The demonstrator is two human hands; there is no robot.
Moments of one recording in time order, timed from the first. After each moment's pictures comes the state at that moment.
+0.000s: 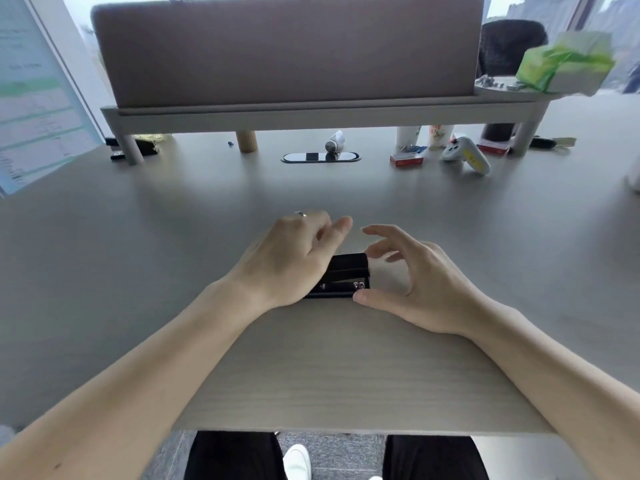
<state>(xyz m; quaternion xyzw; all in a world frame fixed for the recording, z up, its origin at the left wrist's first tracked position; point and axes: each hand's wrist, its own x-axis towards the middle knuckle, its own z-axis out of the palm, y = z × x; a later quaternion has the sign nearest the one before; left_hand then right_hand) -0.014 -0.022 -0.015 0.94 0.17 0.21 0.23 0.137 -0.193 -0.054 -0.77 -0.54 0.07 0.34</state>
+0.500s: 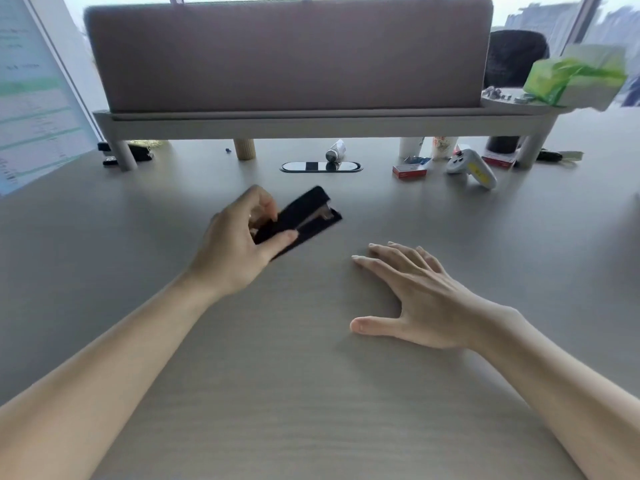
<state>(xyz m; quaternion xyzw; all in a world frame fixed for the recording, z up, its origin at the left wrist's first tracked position) -0.014 0.057 -0.028 0.87 0.19 0.34 0.30 0.154 -0.171 -0.047 -0.82 -0.56 0.09 0.07</state>
